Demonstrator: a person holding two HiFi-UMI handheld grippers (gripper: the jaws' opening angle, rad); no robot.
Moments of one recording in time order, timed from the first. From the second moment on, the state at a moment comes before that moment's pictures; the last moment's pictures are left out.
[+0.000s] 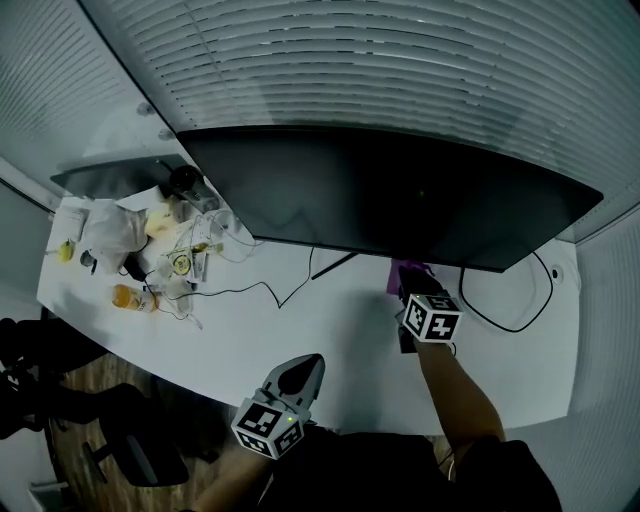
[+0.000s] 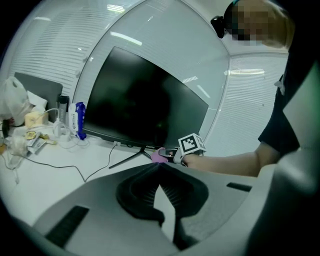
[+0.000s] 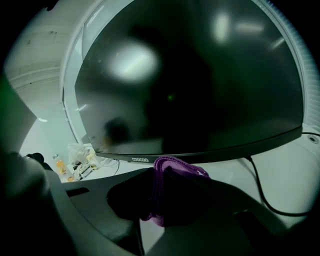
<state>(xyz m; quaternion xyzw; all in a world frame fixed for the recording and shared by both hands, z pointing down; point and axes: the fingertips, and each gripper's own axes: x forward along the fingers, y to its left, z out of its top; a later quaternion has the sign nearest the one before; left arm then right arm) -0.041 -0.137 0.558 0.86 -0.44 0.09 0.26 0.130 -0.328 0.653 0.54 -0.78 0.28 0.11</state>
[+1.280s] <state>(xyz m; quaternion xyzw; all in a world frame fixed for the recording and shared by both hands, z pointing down) -0.257 -0.119 0.570 0.81 -0.51 0.07 0.30 -0.167 -0.370 0.645 0.46 -0.83 0.31 0.10</state>
